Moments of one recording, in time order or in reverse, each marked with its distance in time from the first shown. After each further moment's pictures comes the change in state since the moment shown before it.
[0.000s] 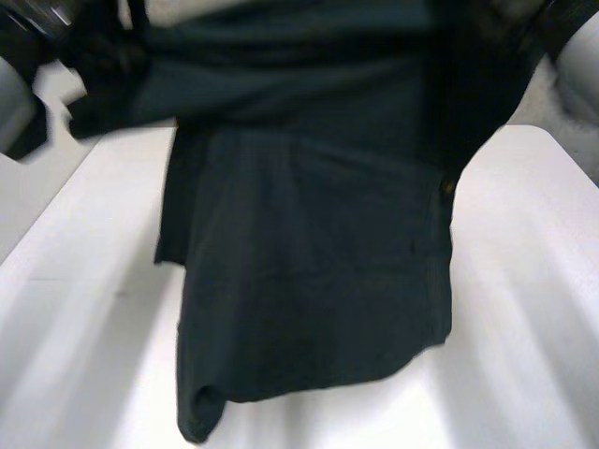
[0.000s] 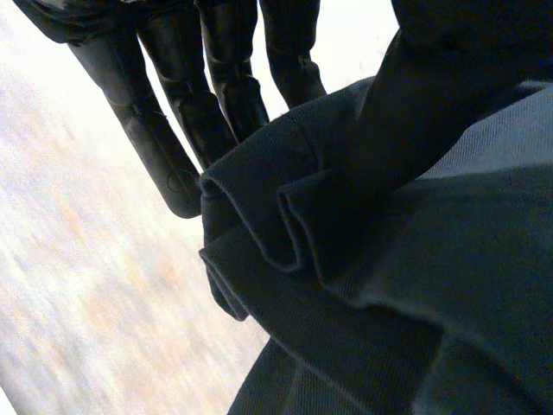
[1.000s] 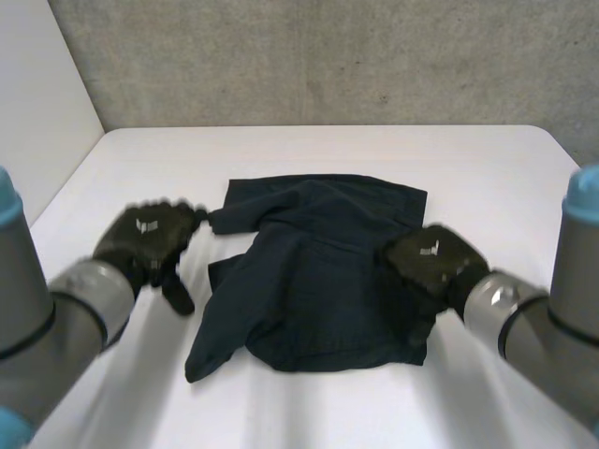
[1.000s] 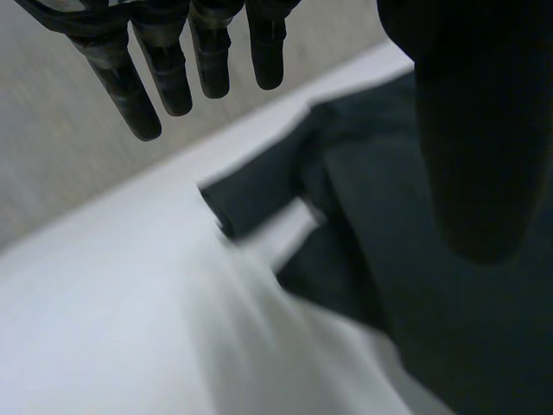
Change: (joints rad) left arm -0.078 -0.089 -0.470 0.019 -0.128 -0.007; right arm 0.000 0.115 0.579 -0.040 -0.049 -0.013; left_hand -0.905 -0.954 -0.950 -0.958 -0.884; right_hand -0.717 -0.861 -0.853 -0.893 -0.821
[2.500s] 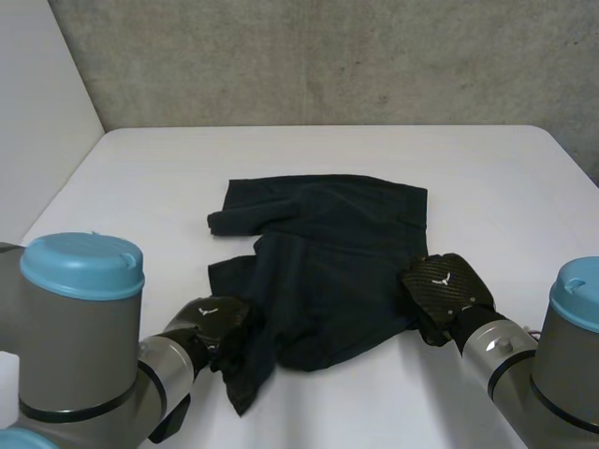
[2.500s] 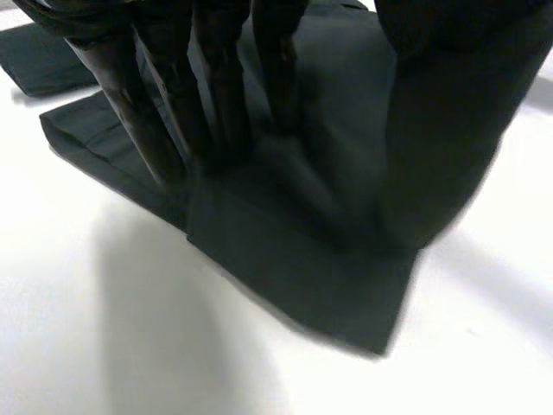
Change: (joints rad) left arm -0.171 -0.203 -0.009 -0.053 0.011 -0.281; right arm -0.027 0.027 0.278 -0.411 0.076 0.000; left_hand 0.380 0.364 0.357 0.351 0.366; right_hand 0.697 0.858 0.854 0.879 0.839
